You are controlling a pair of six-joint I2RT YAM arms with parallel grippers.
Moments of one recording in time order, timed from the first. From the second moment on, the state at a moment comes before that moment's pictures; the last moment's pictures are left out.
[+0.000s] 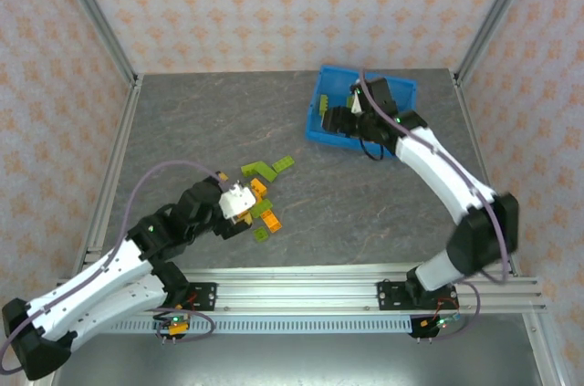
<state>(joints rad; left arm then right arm) -0.73 0.74 0.65 -0.60 -0.25 0.38 0.45 1.43 1.30 -0.62 -0.18 0.50</state>
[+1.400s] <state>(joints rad) -0.91 1.68 0.93 -0.67 -0.25 -1.23 0.52 1.14 1.01 -0.87 -0.43 0.44</state>
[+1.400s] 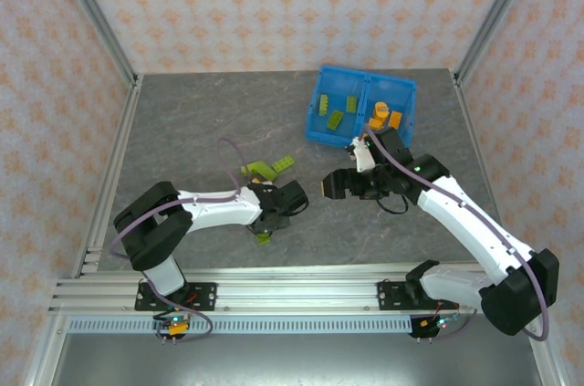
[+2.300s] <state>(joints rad) -0.92 2.08 1.97 -0.59 -0.41 -0.73 0.52 0.61 1.00 -0.91 0.16 0.66</state>
